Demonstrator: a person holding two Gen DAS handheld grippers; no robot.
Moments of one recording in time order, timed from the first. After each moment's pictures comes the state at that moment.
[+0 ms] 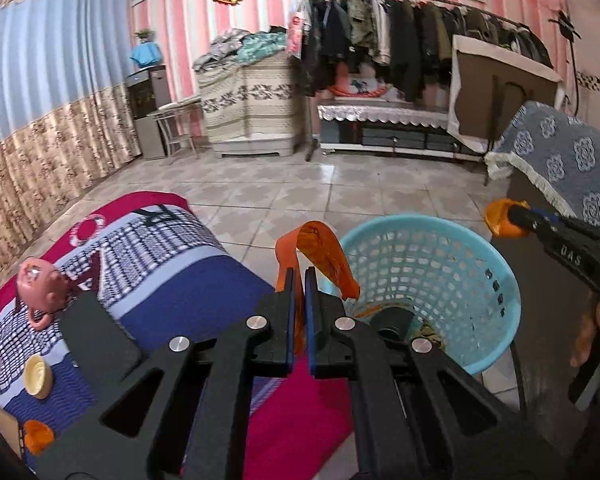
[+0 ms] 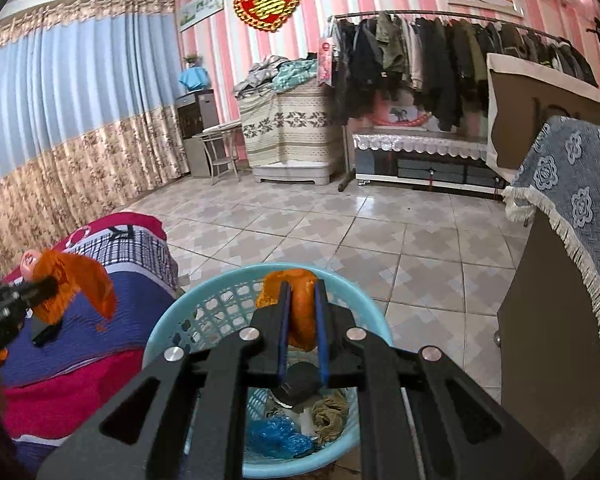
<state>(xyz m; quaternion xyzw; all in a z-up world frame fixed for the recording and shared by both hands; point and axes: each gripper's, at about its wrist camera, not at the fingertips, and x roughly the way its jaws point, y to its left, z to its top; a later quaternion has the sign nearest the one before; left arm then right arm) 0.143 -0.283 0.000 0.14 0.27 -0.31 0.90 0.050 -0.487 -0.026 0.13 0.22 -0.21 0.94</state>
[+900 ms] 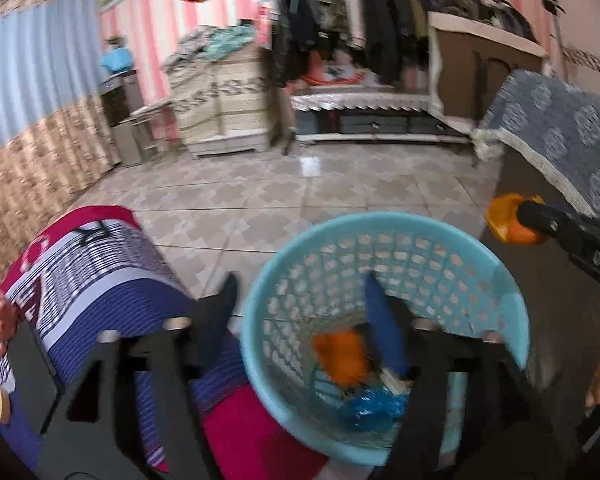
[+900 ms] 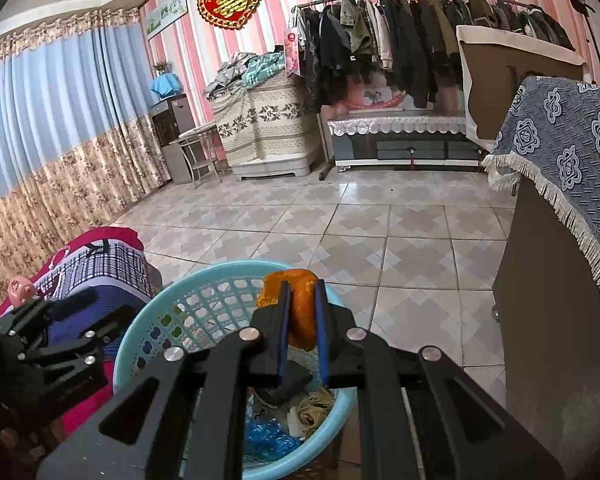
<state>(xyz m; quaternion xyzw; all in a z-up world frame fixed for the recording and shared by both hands) 0.153 -0.372 -0.037 0.16 0.26 -0.32 0.90 0.043 -0.514 -0.049 0.17 0.23 -0.24 0.93</state>
